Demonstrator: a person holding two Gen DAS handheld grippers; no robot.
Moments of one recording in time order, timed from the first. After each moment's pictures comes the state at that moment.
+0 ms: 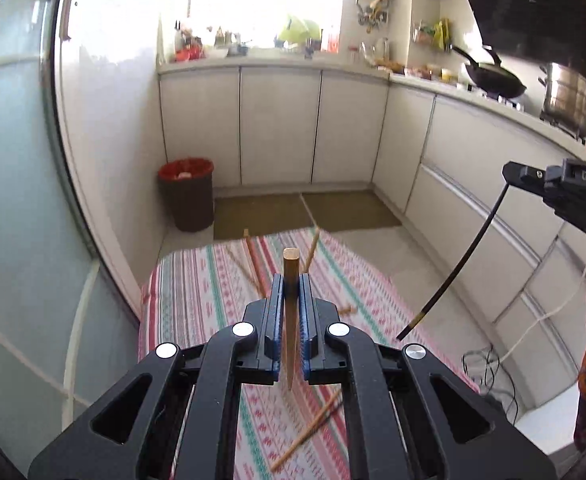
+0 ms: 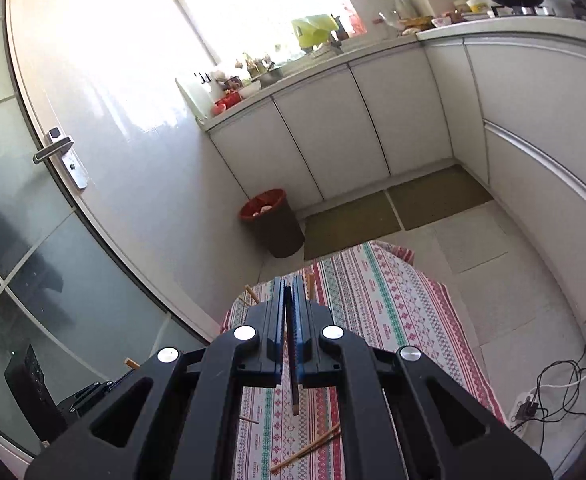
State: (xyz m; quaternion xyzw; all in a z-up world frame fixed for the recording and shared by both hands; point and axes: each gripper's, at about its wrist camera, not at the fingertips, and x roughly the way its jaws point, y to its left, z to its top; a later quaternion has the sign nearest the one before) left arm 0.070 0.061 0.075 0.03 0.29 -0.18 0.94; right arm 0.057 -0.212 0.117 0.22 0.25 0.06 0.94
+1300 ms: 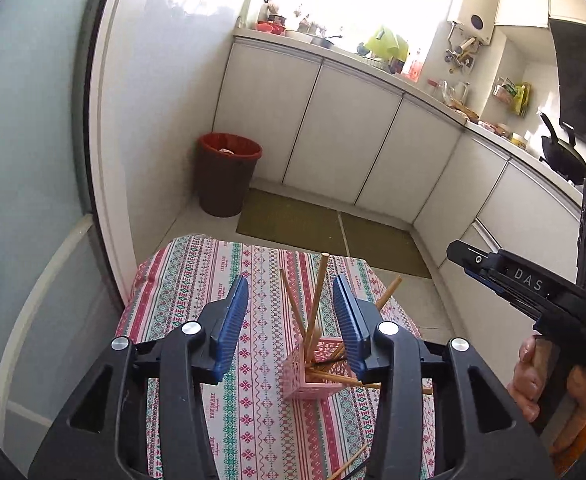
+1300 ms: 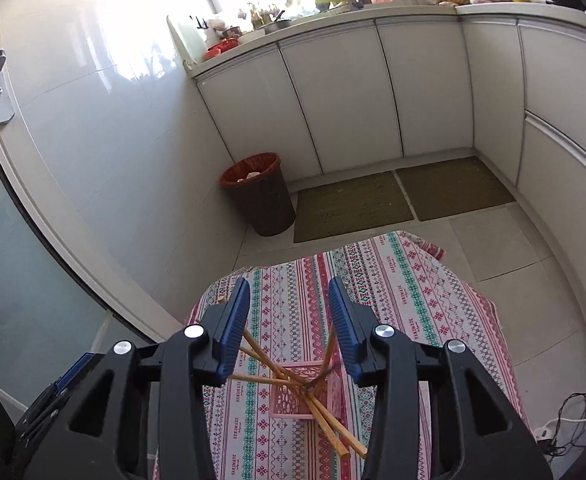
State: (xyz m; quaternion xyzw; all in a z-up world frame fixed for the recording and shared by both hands) left arm 0.174 0.117 0.013 -0.11 0.30 -0.10 0.94; right arm 0.234 -0.124 0.010 0.16 0.32 0.05 0.93
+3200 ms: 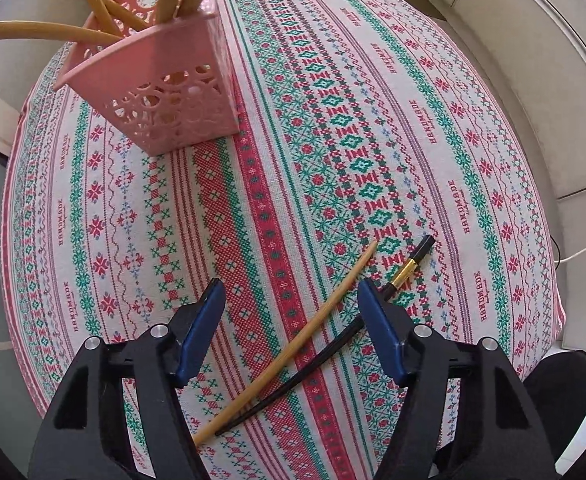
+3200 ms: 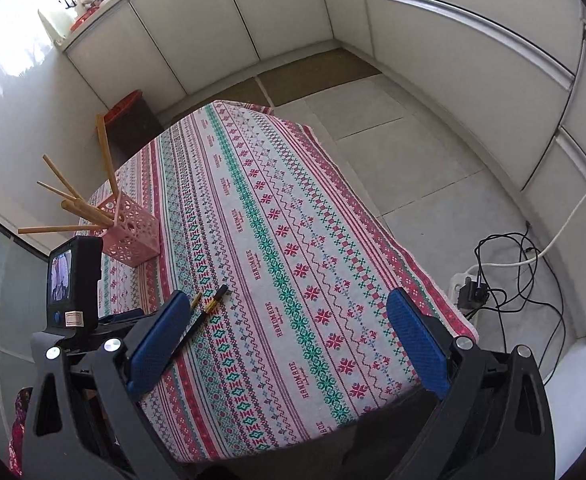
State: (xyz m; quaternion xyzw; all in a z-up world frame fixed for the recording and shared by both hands) left arm 0.178 -0.059 -0.240 0.09 0.63 -0.13 0.76; right arm 0.041 -0.269 -0.141 0.23 0.46 -0.11 0.85
